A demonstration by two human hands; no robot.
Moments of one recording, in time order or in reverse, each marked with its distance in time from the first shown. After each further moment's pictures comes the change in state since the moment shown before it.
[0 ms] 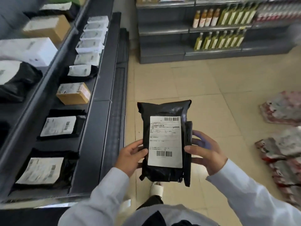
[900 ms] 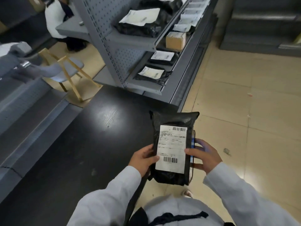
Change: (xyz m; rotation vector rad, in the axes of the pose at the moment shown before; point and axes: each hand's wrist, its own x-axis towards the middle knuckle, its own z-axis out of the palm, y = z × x) left_hand -0.399 -0.319 -0.114 -0.197 0.375 -0.019; right_hand -0.334 0.240 0.129 -0.185 -0.319 0.289
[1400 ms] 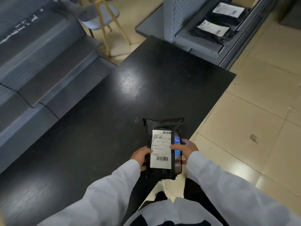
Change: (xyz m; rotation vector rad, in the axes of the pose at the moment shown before) left_hand -0.063 -0.183 -0.178 -0.281 0.284 -0.493; right_hand -0.012 0.177 0.199 -0.355 -0.038 0.368
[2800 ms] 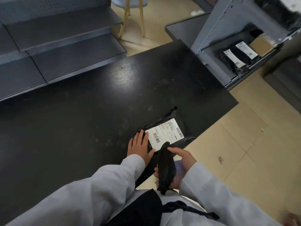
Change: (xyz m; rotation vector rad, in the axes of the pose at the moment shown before) left_hand 0.024 -0.067 -0.054 1.090 0.274 0.621; right_hand -0.099 0.025 0.081 0.059 -0.175 0.486
